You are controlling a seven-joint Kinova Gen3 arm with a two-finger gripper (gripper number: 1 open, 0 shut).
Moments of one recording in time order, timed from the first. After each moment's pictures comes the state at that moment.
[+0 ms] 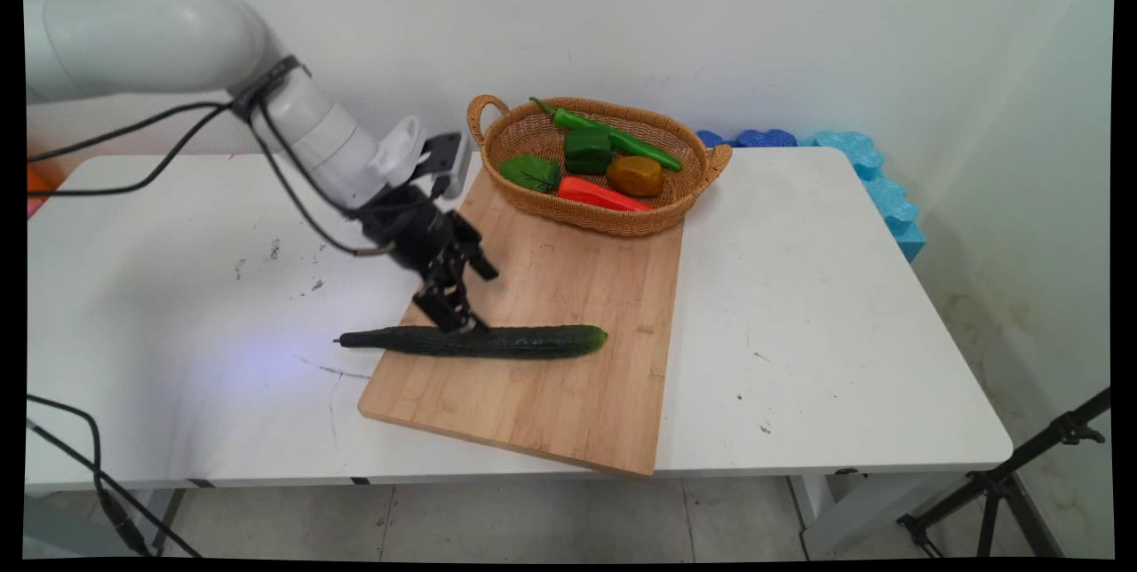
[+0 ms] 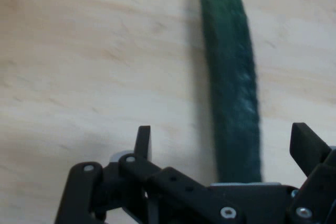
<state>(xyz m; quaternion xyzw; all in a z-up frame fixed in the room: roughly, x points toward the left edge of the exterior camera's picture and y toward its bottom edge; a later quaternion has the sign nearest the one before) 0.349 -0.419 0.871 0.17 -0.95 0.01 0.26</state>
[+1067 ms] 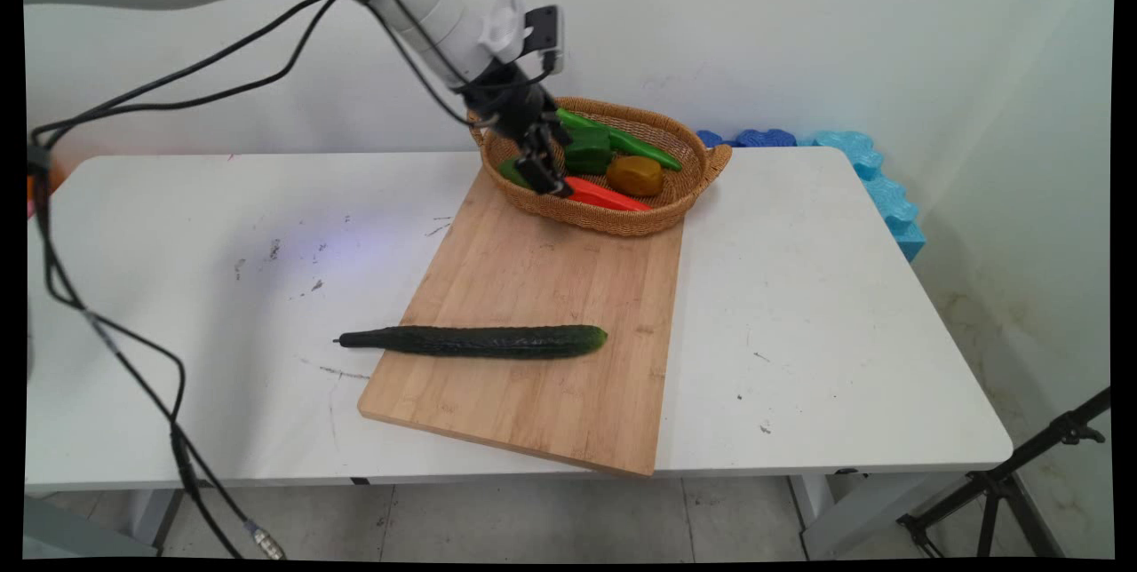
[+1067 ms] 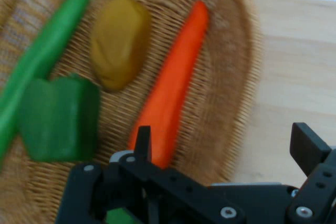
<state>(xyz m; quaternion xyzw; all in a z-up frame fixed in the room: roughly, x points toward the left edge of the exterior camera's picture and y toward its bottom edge) 0.301 -0.565 0.927 0.15 -0.95 0.13 0.24</state>
